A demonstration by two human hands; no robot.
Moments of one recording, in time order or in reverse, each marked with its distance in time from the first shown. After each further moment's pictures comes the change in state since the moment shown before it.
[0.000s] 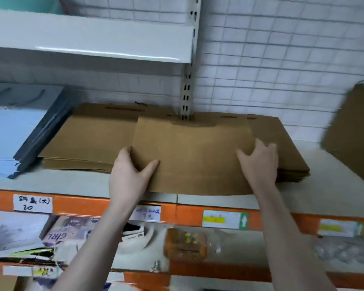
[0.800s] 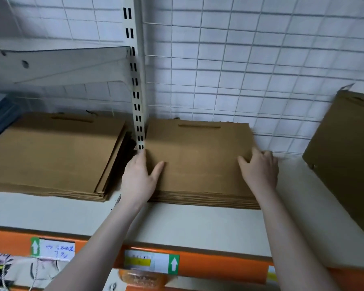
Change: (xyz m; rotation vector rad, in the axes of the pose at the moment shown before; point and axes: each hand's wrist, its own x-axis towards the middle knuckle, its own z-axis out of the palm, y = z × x) left_hand 0.016 0.082 0.156 0.152 -0.110 0.089; right_hand 0.131 0.107 -0.016 -0.189 -0.133 -0.017
